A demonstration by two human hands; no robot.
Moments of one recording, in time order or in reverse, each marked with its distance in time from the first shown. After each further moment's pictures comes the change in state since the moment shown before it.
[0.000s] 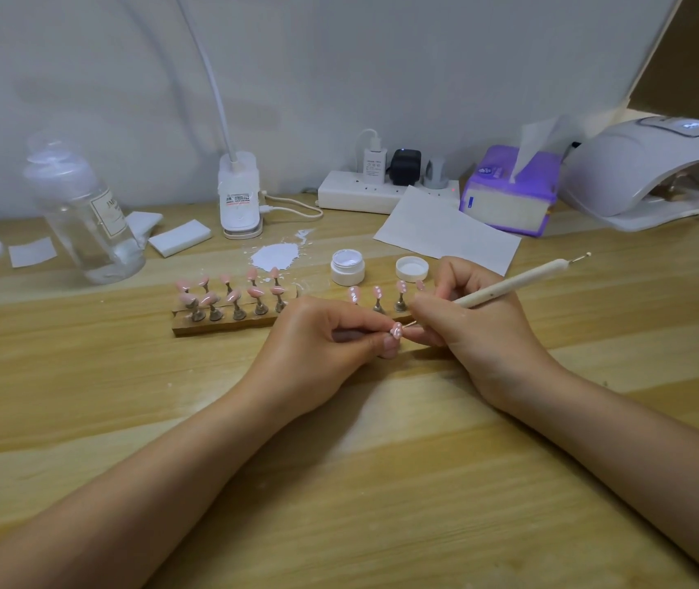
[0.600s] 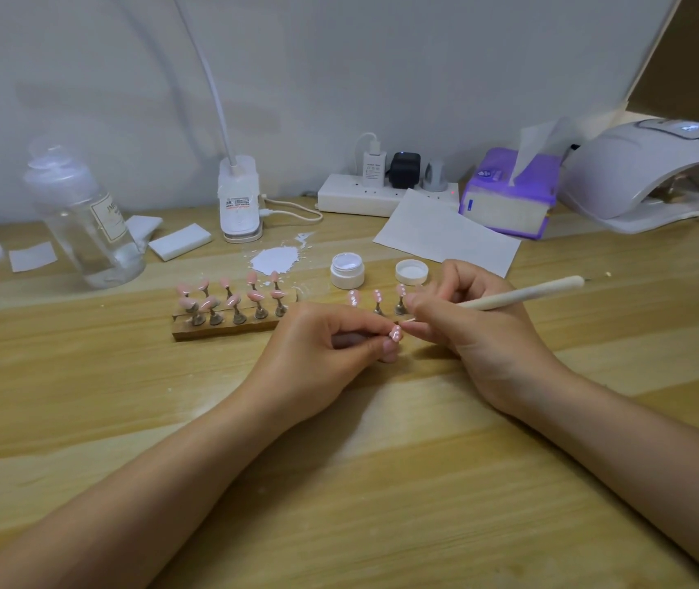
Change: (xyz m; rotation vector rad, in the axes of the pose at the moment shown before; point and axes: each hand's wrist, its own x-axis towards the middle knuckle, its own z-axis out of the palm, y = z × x) left_hand 0.000 0.001 0.000 -0.007 -0.011 -0.001; right_hand 0.002 0.000 -0.003 0.078 -0.031 0.013
